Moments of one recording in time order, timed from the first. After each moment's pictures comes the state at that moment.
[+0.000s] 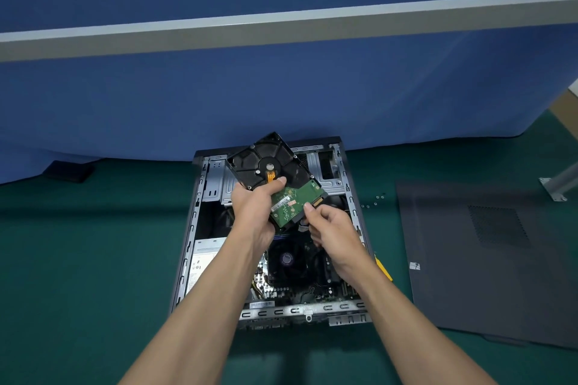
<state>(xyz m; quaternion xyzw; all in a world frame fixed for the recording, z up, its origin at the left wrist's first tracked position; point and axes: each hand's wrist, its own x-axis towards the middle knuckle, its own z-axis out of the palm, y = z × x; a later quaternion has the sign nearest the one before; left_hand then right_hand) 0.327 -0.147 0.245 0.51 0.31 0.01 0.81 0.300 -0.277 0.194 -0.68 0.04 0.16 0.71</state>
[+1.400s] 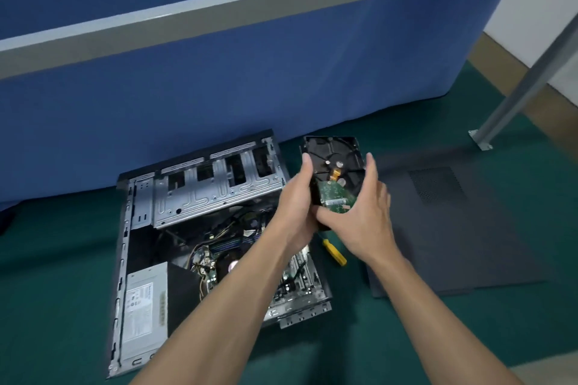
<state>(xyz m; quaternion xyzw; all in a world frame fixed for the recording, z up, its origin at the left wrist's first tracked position) 0.339 -0.303 0.228 0.51 0.13 -0.28 0.80 0.290 -0.406 0.207 -0.88 0.16 -0.05 0.45</state>
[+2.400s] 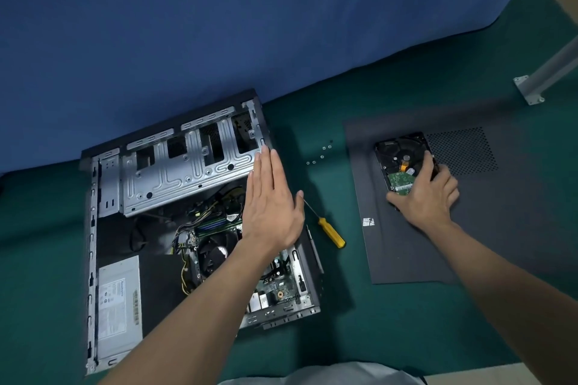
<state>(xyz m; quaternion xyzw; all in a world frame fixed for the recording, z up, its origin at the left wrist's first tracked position) 0.351 -0.278 0.133 0.99 -0.07 -0.10 0.12 0.339 -0.541 0.036 -0.93 0.29 0.09 0.19</state>
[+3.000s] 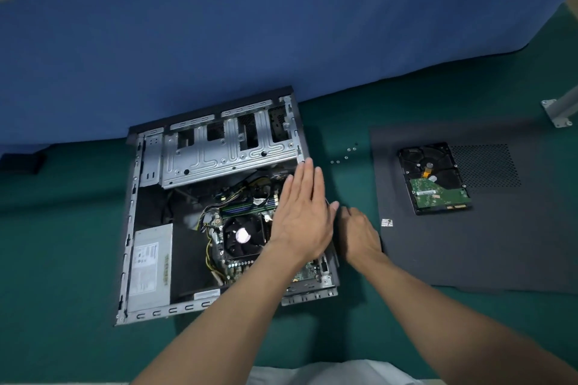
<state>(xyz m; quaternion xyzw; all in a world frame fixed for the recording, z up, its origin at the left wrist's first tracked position) 0.310 -0.275 0.149 0.98 -0.14 -0.11 0.05 0.297 -0.392 0.061 -0.96 0.06 0.20 0.20</state>
